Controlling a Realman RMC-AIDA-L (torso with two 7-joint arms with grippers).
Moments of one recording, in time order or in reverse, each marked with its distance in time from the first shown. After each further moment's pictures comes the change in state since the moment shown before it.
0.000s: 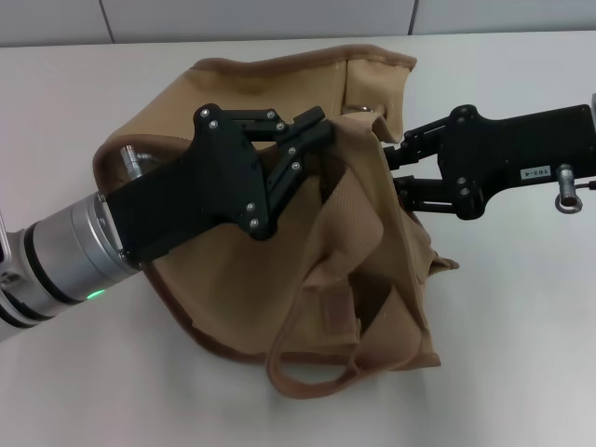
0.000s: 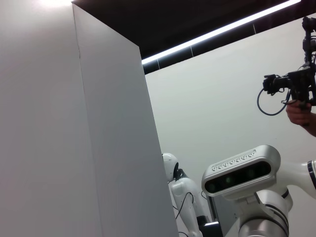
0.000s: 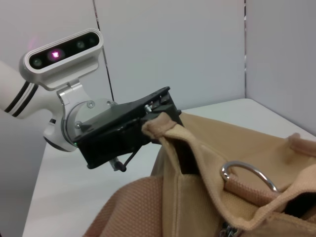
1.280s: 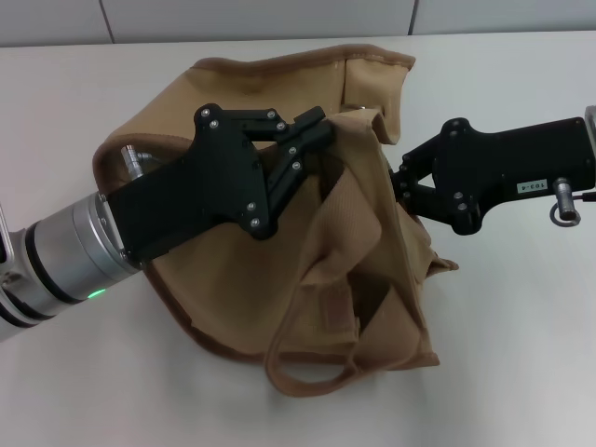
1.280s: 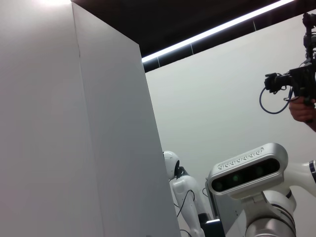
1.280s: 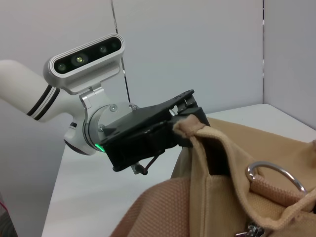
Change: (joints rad) left arm 0.001 0.000 0.000 0.001 0.001 -0.007 0.008; right arm 0.004 0.007 0.008 0.036 0.010 -0.035 -0.036
